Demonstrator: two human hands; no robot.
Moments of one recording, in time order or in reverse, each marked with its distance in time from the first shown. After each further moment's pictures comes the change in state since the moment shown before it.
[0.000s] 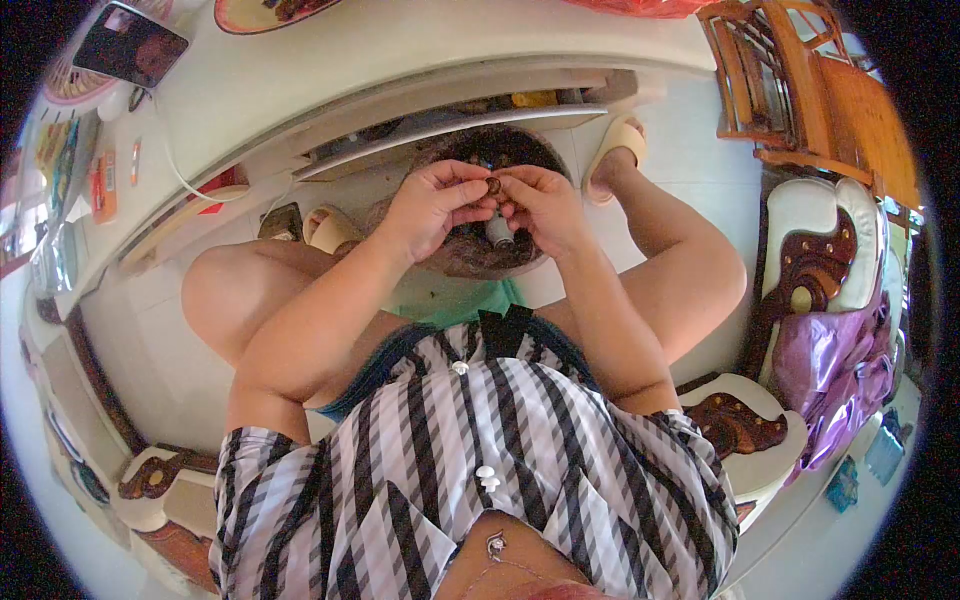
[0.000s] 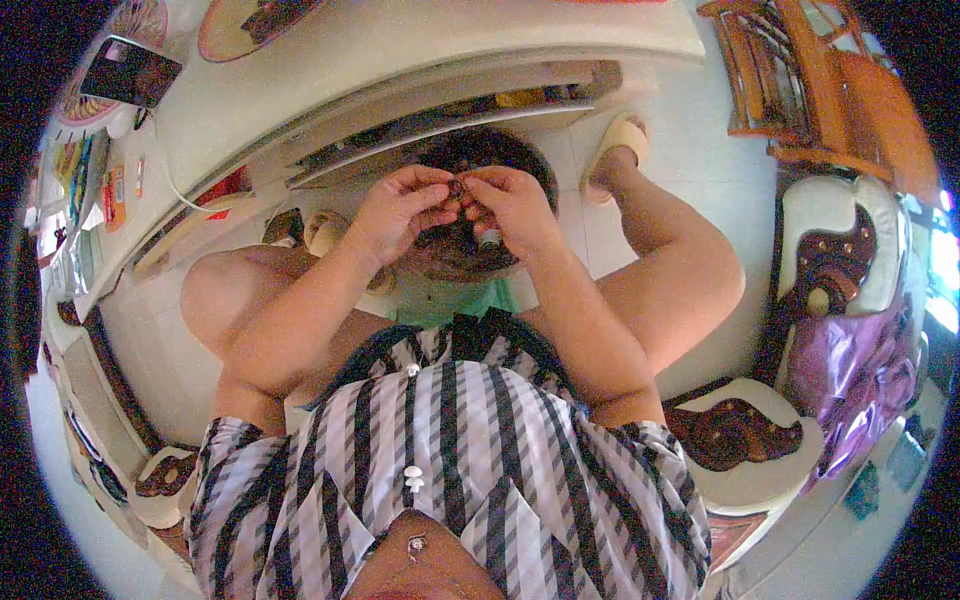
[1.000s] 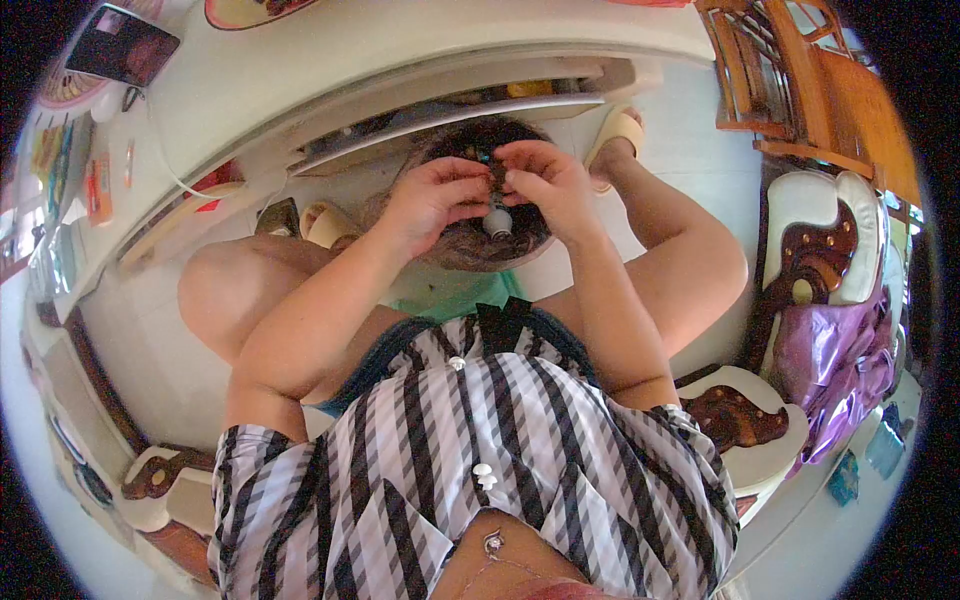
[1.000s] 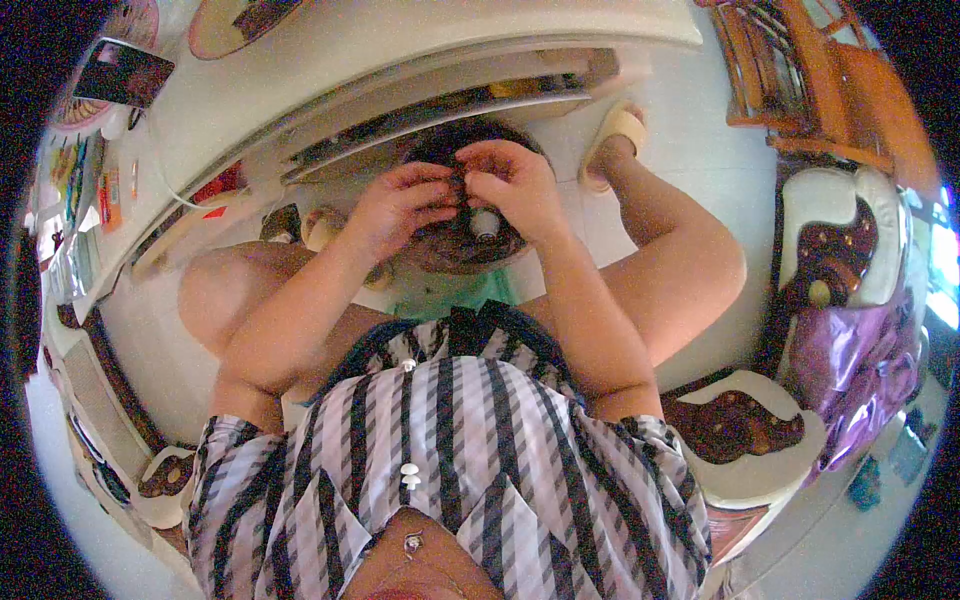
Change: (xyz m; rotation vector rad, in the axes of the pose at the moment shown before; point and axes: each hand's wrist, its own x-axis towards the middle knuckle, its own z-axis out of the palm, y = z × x) left_hand 0.005 -0.009 -0.003 0.119 0.009 -0.033; right_hand -0.009 -0.017 -0.001 -0.164 -0.007 -0.281
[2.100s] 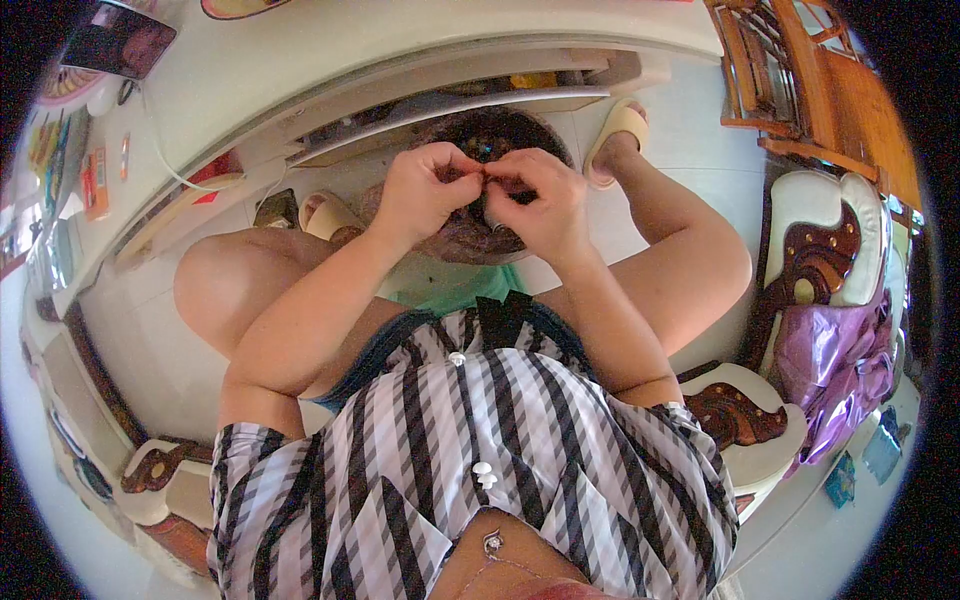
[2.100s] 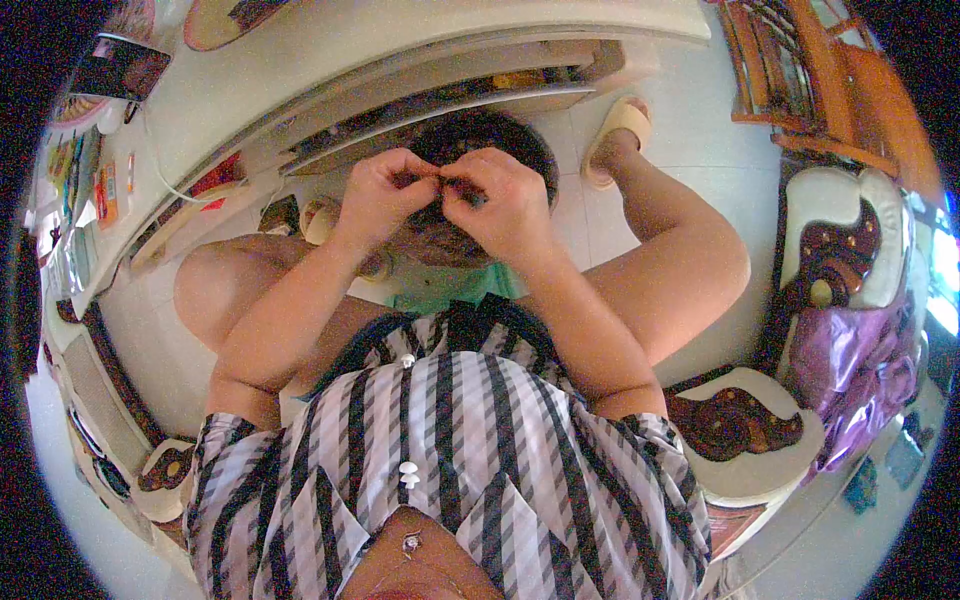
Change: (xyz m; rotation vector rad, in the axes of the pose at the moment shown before) left_hand -0.017 0.023 0.009 0.741 0.114 0.400; right_hand -0.014 -0.005 0.024 -0.690 0.169 -0.624
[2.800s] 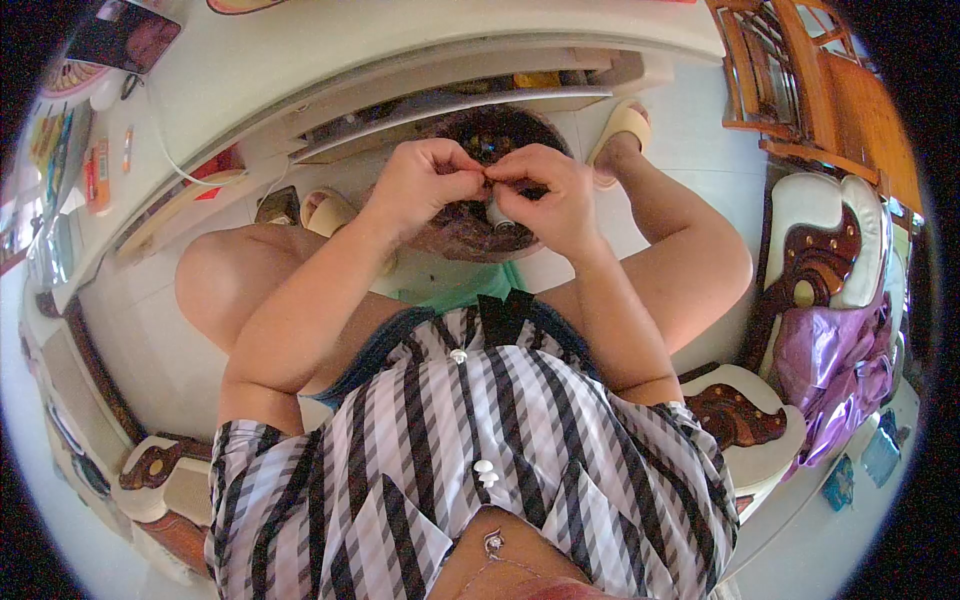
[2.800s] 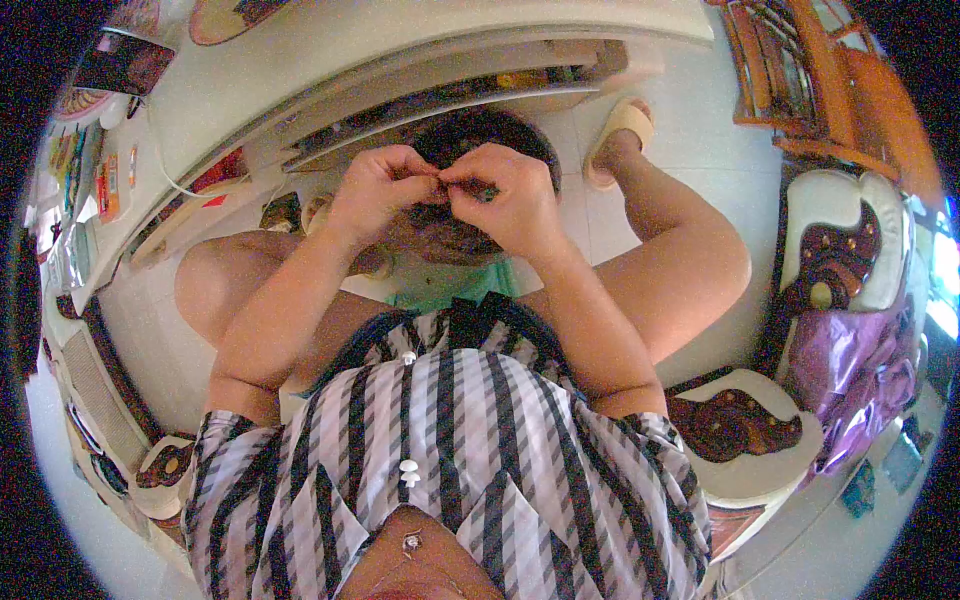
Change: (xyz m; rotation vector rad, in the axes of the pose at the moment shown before) left_hand 0.004 0.002 -0.010 -0.273 -0.171 -0.175; right_hand 0.006 0.000 -0.008 0.110 -0.114 -0.016
